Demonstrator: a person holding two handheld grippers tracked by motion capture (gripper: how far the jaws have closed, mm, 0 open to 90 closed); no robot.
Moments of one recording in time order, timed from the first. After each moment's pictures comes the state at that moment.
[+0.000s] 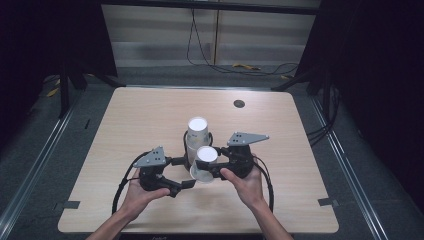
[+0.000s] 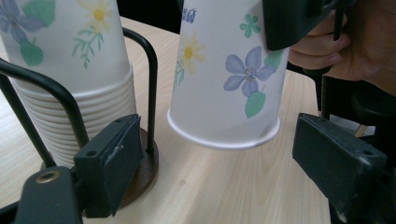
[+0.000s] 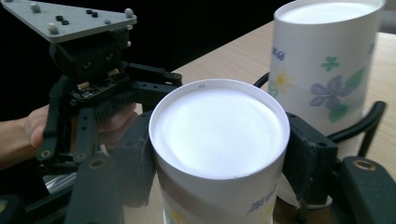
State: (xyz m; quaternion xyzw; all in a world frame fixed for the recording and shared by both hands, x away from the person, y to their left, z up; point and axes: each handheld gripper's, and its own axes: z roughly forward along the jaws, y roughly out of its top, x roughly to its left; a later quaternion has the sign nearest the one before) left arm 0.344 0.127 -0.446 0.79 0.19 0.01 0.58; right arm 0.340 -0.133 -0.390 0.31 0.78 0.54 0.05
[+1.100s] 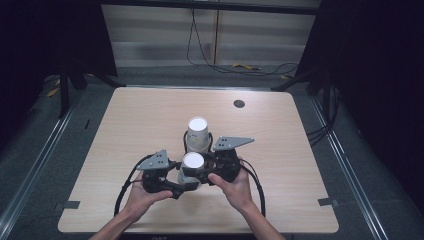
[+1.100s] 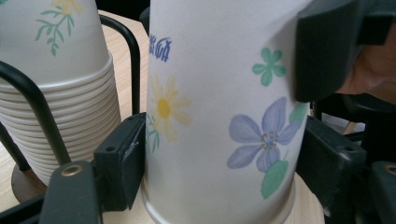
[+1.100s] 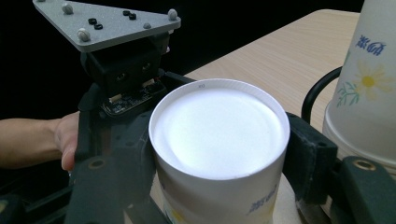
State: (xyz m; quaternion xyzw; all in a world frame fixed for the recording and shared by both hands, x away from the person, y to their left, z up) left arm 0.341 0.122 -0.452 0.79 0.17 0.00 0.59; right arm 0.337 -0.105 -0.400 0.29 0.78 0.55 0.01
